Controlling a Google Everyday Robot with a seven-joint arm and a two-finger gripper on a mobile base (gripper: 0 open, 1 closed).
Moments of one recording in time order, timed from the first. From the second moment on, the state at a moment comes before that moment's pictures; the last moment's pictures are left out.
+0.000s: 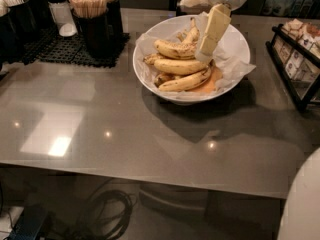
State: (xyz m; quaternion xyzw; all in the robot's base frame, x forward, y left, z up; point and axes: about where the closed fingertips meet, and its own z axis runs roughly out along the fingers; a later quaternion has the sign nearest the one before) arm 0.605 -0.071 0.994 -0.72 0.64 0.12 0.25
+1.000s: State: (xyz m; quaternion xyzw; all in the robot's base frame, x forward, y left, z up) arm 0.613 -0.083 0.973 -0.69 0.66 0.11 0.26
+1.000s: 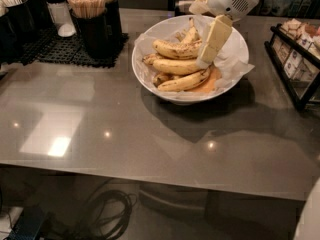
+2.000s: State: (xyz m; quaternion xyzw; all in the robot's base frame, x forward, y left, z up) arm 0.631 -0.076 0.947 -0.69 0.67 0.13 0.25
